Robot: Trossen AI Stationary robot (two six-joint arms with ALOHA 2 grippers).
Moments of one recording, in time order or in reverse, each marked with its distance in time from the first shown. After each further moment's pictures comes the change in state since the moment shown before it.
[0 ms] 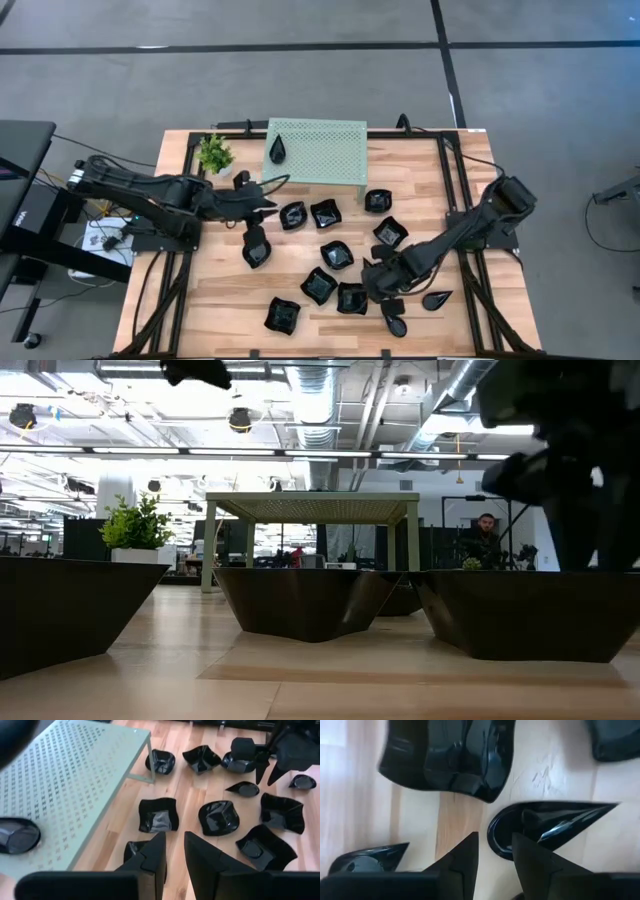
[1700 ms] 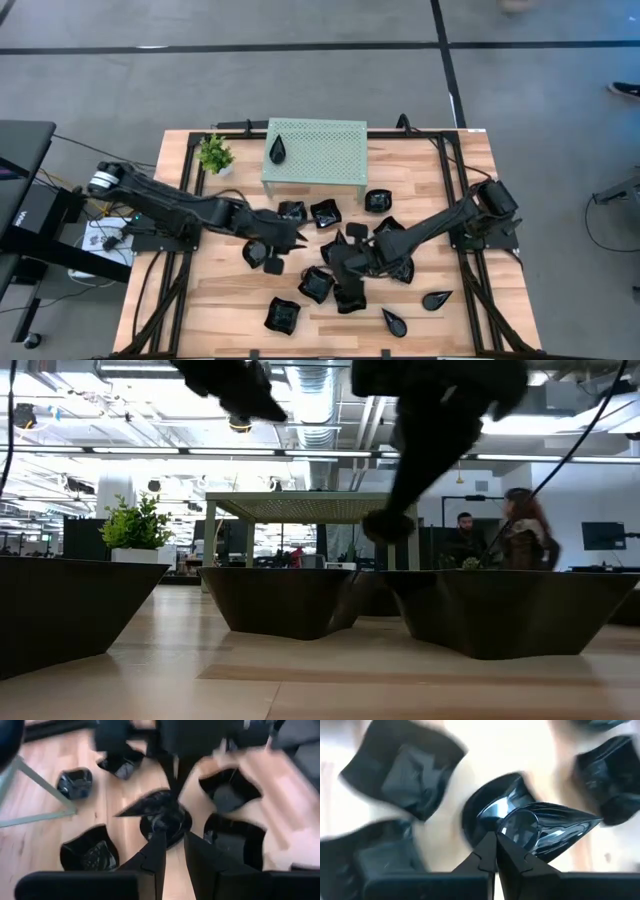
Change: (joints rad) left arm -0.009 0.289 -0.112 0.459 0.299 0.383; right arm -0.187 0.119 0.286 -0.050 0.242 -0.051
